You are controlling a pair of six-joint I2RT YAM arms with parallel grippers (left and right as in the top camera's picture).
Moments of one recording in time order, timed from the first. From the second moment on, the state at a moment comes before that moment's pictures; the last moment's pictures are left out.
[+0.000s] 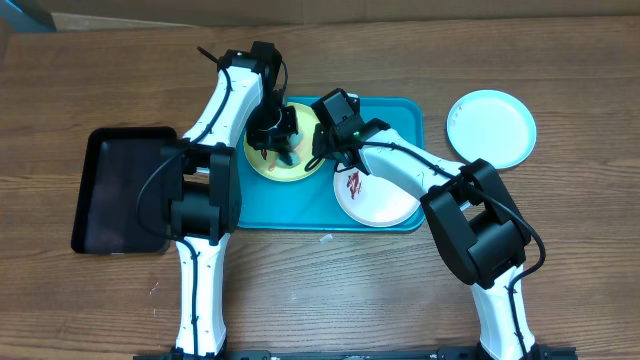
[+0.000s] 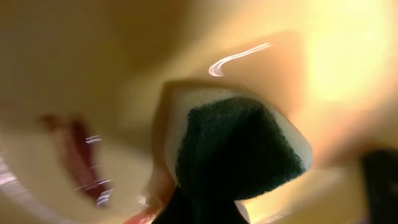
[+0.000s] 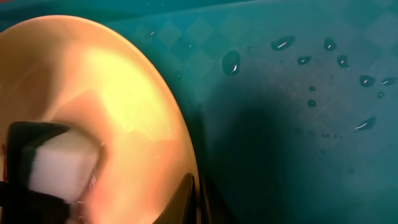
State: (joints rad) left arm -0.18 2.44 2.06 -1.28 0.19 -0.33; right arm 0.59 2.21 1.55 -0.38 0.06 0.68
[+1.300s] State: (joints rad) left arm -0.18 2.51 2.20 -1.18 0.26 -0.32; right arm 0.55 2.21 1.55 -0.40 0.07 0.67
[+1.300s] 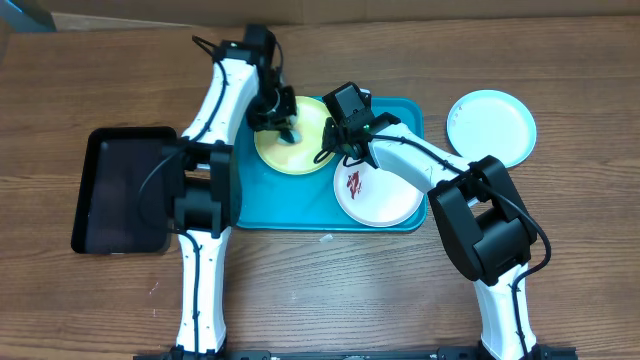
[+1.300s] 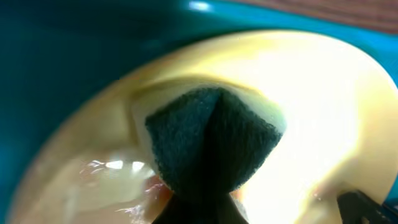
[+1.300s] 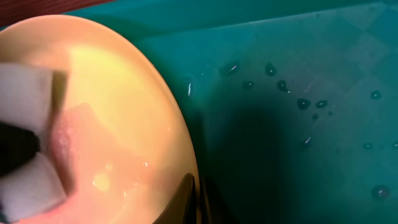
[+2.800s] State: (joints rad) left arm -0.22 2.52 2.20 -1.19 0.26 -0.32; right arm 0.56 2.21 1.55 -0.41 0.04 0.65
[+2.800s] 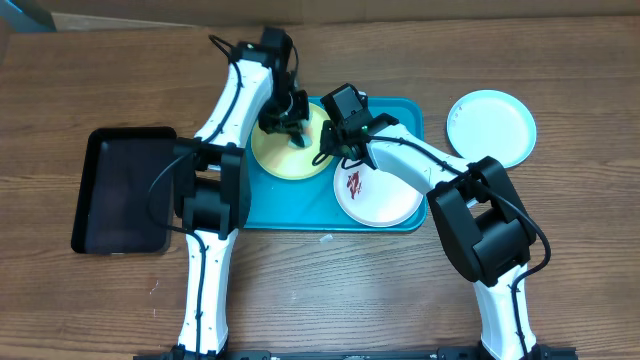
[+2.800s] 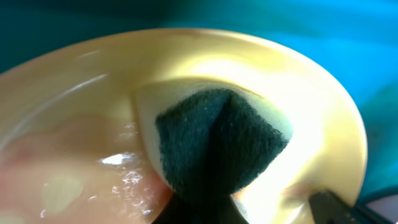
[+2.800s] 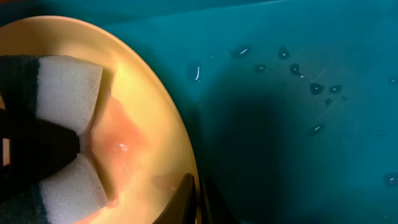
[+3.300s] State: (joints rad) left arm -0.22 2.50 2.22 -1.45 -0.17 -0.38; right arm 0.56 2.20 1.55 -0.41 0.02 0.64
